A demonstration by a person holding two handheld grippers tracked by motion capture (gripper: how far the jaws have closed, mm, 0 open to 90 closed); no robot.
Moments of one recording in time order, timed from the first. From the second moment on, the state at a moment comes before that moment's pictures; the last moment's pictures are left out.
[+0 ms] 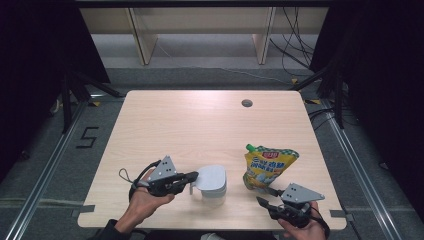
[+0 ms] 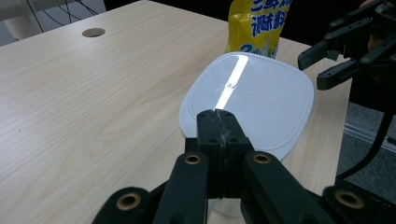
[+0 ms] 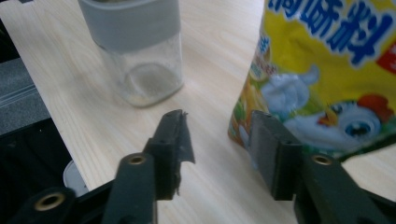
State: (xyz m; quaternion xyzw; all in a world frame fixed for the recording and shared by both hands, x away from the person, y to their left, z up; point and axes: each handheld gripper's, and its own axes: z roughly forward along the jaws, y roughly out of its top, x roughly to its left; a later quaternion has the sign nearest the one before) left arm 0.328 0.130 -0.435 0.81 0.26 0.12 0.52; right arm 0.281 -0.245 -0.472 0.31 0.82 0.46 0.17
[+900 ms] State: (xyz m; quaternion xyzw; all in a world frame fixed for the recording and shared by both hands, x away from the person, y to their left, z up) left arm 0.328 0.132 -0.437 0.80 0.26 0.12 0.52; right arm 0.301 -0.176 -0.455 0.24 0.81 0.51 0.17
